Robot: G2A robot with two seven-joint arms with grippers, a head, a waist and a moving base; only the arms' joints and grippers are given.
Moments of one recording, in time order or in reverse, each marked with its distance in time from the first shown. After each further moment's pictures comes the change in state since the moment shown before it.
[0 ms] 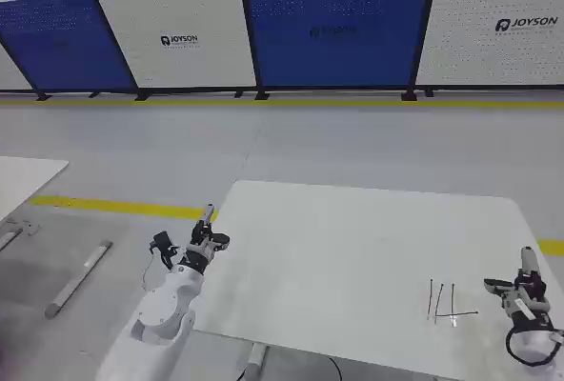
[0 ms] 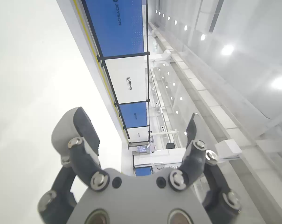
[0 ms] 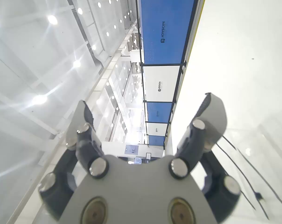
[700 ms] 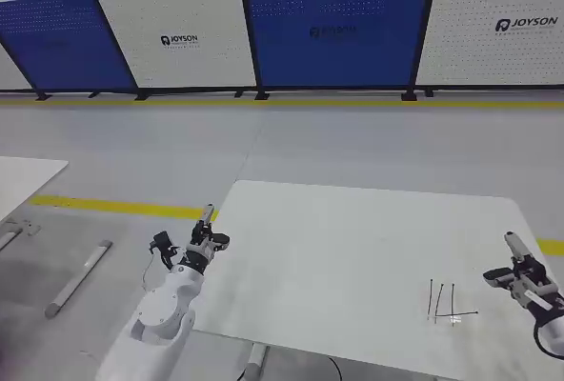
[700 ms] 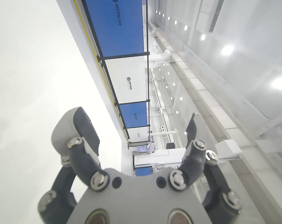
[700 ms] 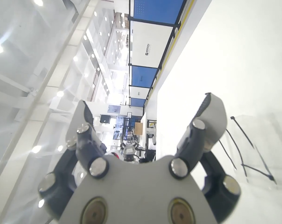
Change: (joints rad) left arm 0.000 0.000 0.000 0.000 0.000 0.000 0.000; right arm 0.095 0.046 0.140 -0.023 -0.128 0.193 0.506
